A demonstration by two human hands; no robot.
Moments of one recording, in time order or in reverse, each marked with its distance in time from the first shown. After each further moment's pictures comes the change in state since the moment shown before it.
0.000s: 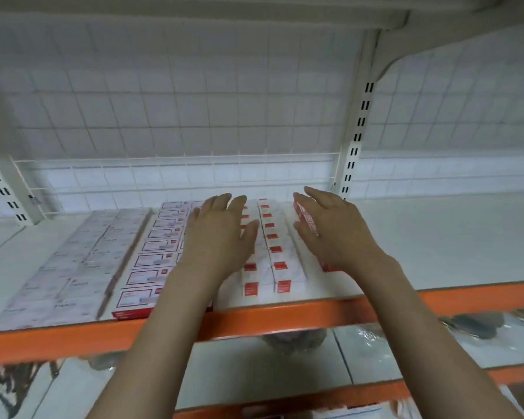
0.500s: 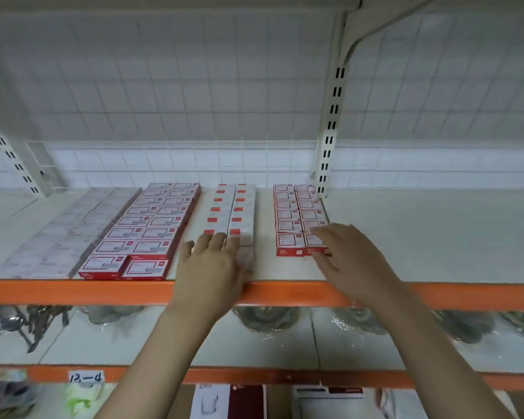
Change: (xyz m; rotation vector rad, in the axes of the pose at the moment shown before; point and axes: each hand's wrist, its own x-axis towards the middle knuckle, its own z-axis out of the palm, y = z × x) left_hand -0.065 0.095 0.035 0.227 0.035 -0.009; right_hand -0.076 0.117 0.005 0.131 -0.108 -0.132
